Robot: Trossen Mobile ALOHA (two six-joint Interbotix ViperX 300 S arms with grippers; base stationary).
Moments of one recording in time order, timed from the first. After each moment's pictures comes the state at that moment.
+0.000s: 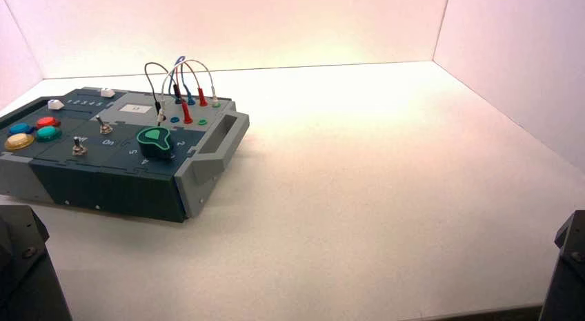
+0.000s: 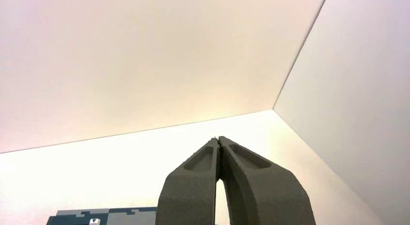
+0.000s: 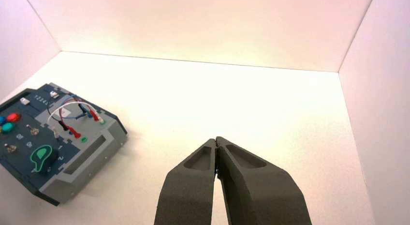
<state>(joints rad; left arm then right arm) -0.24 -1.16 0.83 -0.21 0.59 0.00 0.31 -1.26 1.13 0.11 0.56 -0.03</state>
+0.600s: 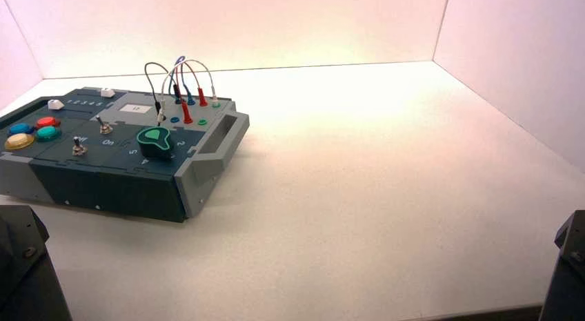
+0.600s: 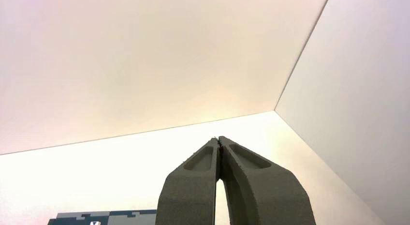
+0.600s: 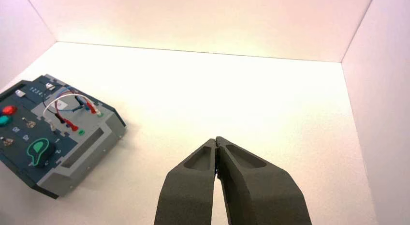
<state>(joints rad) -0.24 -1.14 0.83 -0.21 0.57 0.01 0.31 -1.22 1.13 0.11 0.56 -0.03</state>
